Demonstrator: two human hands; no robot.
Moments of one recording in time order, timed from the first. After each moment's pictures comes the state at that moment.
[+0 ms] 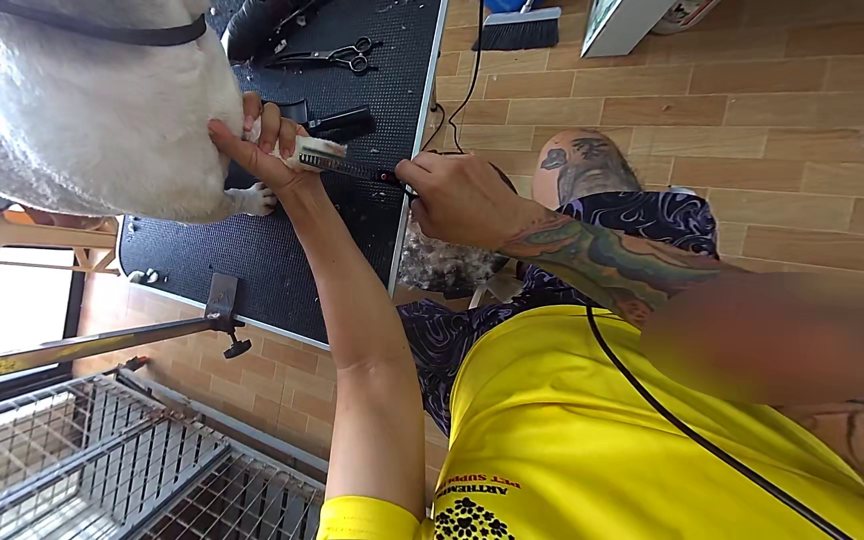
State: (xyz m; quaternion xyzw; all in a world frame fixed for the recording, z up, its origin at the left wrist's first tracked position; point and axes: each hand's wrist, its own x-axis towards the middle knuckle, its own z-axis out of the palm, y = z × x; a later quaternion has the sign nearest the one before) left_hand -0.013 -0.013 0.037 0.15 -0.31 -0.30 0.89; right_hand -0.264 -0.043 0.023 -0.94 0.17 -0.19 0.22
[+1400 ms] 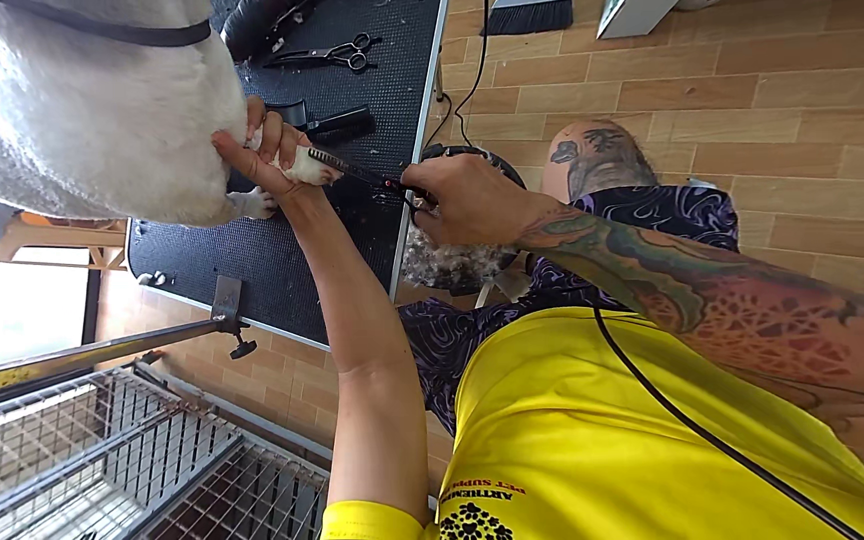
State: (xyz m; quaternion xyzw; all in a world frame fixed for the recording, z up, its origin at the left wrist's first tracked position) left_hand -0.007 -0.013 0.029 0.09 -0.34 -0.36 0.86; right_hand -0.270 -0.060 0.010 -0.92 0.15 -0.16 0.33
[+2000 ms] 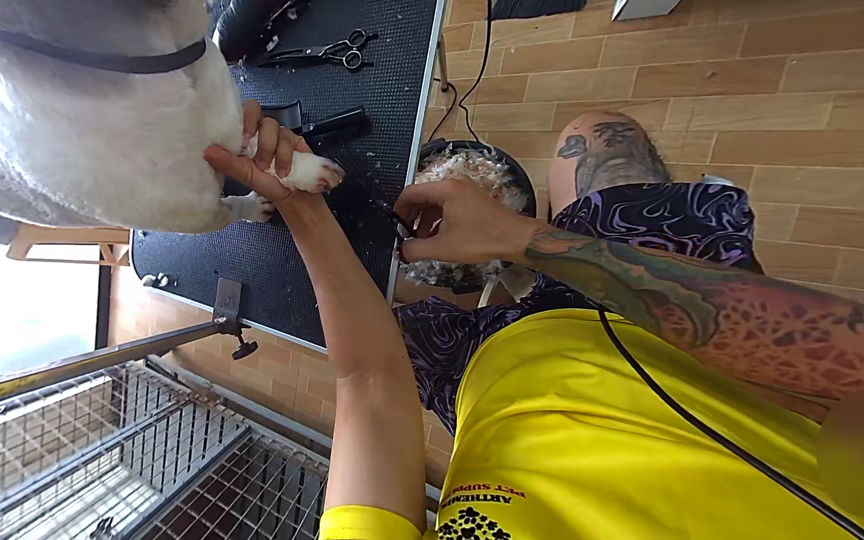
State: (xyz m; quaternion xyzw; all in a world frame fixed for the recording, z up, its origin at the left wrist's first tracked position) left_hand -0.005 -0.016 0.023 0.06 -0.36 -0.39 0.85; right_hand -0.276 -0.045 0.007 -0.78 0.19 -0.11 0.59
